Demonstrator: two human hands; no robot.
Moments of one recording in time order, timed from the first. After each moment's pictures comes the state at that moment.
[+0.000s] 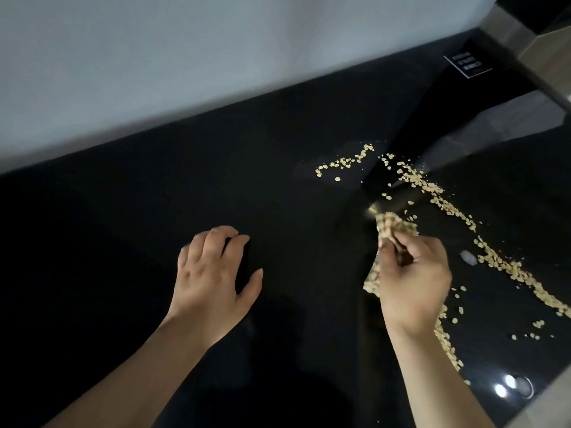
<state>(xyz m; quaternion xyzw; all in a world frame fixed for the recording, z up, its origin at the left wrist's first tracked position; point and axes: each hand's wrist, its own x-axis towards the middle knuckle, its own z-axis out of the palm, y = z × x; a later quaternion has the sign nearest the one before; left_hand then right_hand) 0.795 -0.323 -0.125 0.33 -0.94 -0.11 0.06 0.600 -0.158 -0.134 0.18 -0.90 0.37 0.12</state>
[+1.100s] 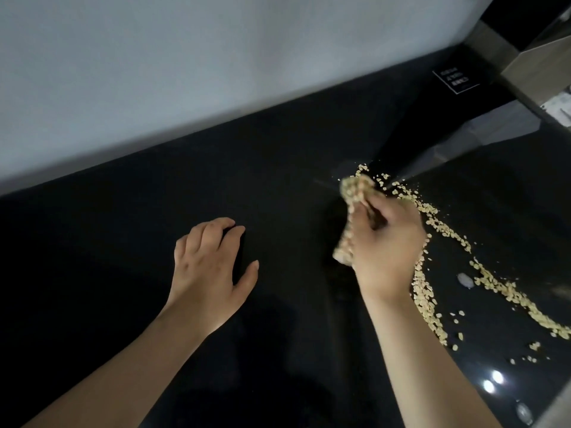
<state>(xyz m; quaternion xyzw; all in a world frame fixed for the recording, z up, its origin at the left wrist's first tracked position) 0.760 -0.368 -0.122 0.32 -0.94 -0.11 0.01 0.574 -0.237 -0.103 0.22 -0.87 0.42 0.12</state>
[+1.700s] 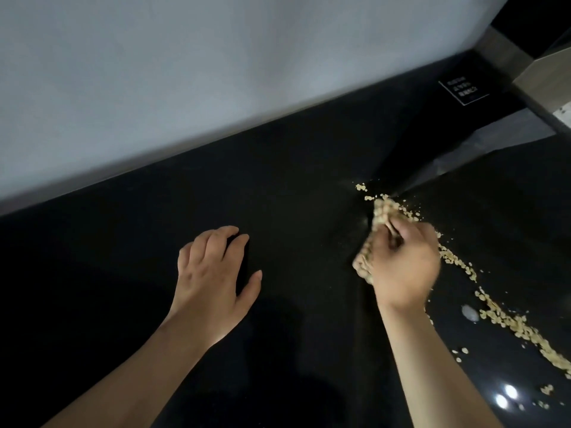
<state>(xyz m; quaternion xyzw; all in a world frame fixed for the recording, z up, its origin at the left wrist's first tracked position) 0.726 -0.374 -0.123 0.32 -0.94 -0.10 0.01 0.519 -0.222 -0.135 0.18 -0.92 0.33 0.13</state>
